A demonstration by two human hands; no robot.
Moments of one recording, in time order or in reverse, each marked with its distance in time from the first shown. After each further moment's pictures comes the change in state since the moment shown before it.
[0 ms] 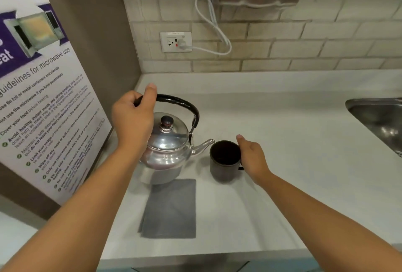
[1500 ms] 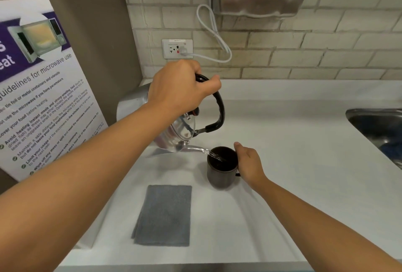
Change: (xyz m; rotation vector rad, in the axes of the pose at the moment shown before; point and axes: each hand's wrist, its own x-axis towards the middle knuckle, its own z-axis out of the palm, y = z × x) left_hand 0.015 0.084 0.059 0.559 -0.367 0.464; right_hand 0.007 0.000 -0.002 0.003 -0.029 -0.097
